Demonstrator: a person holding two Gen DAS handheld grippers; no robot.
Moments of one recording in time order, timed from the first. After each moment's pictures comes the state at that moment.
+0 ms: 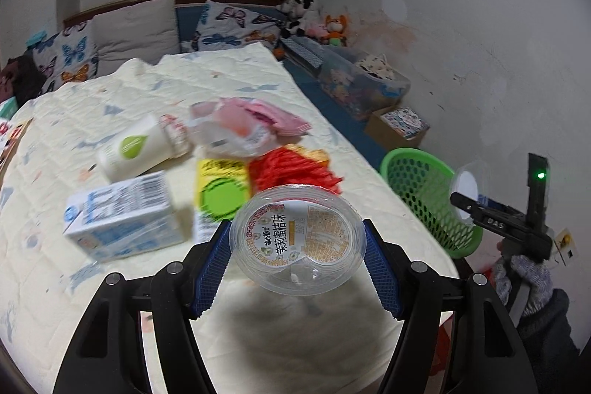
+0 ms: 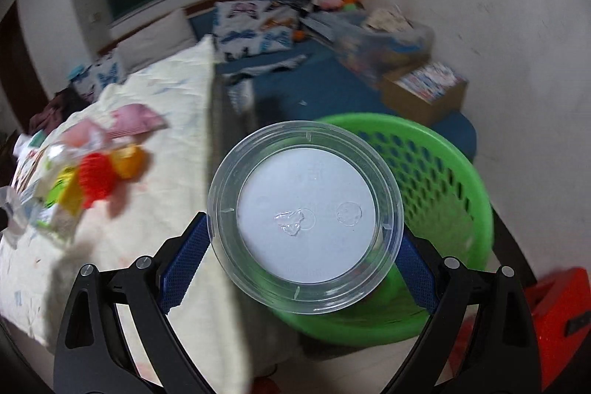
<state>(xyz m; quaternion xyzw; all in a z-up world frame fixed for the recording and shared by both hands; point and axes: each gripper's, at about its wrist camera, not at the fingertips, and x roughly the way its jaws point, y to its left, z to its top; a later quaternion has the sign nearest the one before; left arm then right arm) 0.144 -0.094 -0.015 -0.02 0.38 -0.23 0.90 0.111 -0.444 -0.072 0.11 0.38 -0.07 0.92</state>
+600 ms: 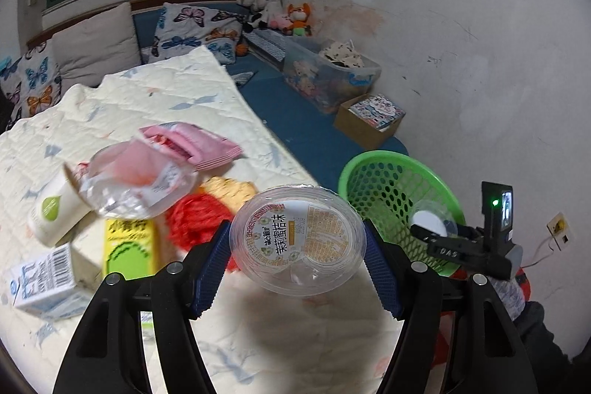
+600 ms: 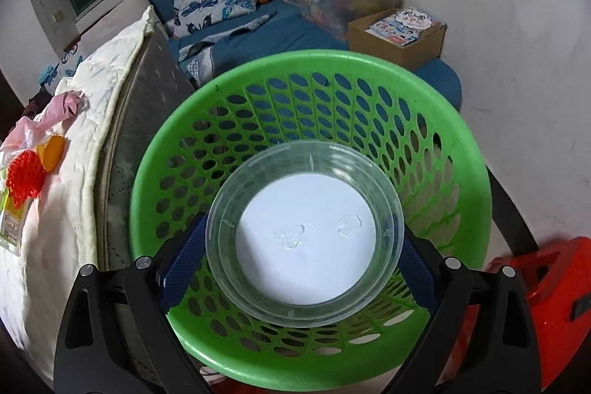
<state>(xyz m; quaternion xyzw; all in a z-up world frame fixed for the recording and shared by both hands) 0.187 -0.184 -0.006 0.01 0.39 -0.28 0.88 0.132 -0.496 -0.131 0.13 0.44 -0.10 0.88</state>
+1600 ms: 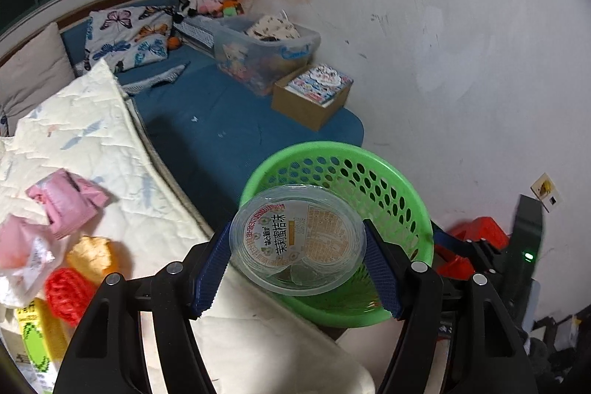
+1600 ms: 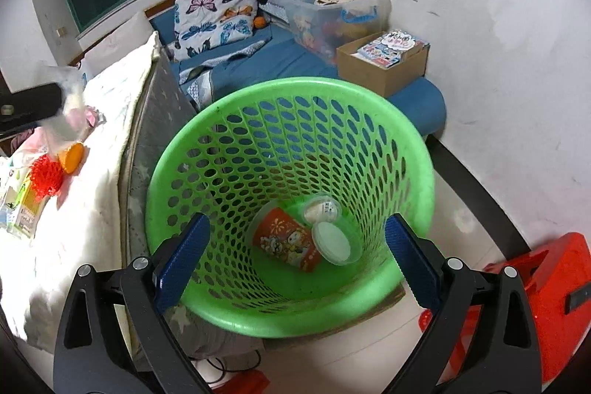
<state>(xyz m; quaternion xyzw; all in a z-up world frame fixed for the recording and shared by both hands) 0.205 -0.330 -0.018 0.08 0.41 -0.36 0.83 0.080 -0.499 -0.095 0.13 0.39 -0.11 0.91</state>
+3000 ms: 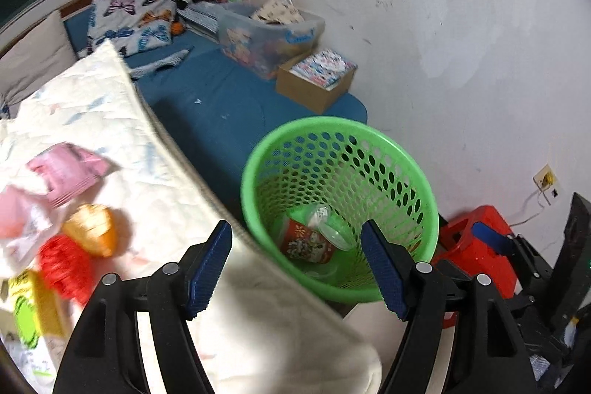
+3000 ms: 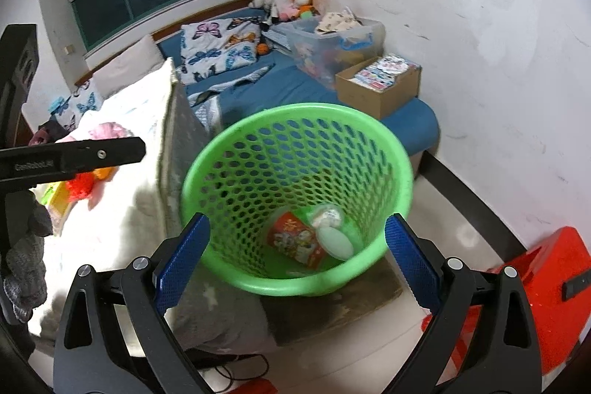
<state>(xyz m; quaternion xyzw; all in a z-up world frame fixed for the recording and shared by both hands) 0.191 -0.308 -0.031 0.07 0.43 -0.35 0.83 0.039 -0.470 -0.062 0.13 0.34 -0.11 0.93</state>
